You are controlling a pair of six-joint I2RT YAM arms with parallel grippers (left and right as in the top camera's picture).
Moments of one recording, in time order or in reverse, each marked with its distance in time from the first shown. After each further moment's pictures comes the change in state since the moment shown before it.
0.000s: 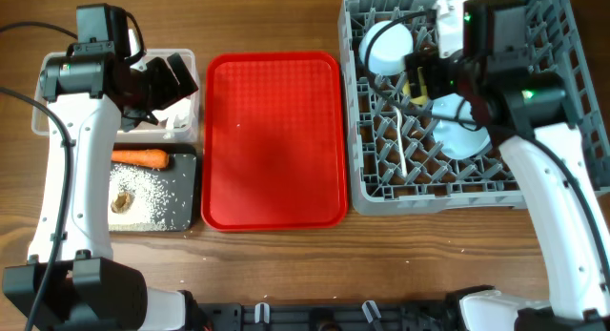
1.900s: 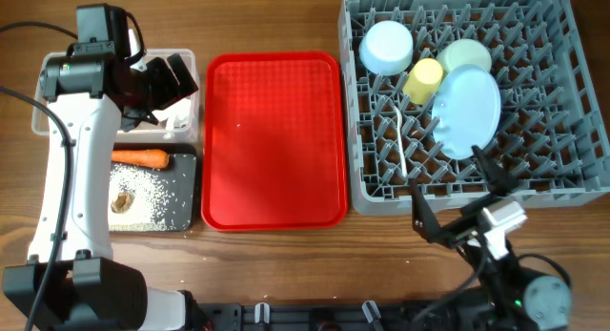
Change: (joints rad) left arm 0.000 0.000 0.000 0.000 0.000 0.000; right arm 0.002 -1.363 -1.239 0.903 -0.234 0.102
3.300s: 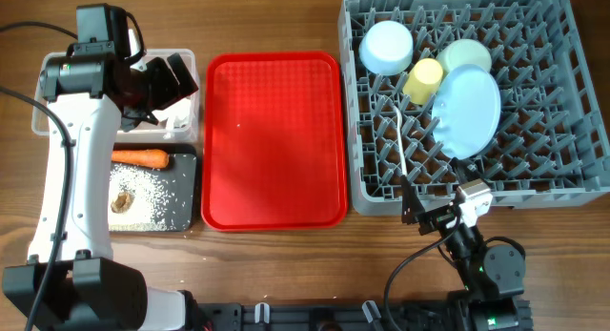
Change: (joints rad) left arm 0.000 0.000 0.000 0.000 0.000 0.000; right arm -0.075 -0.069 -0.287 -0.050 0.056 0.103
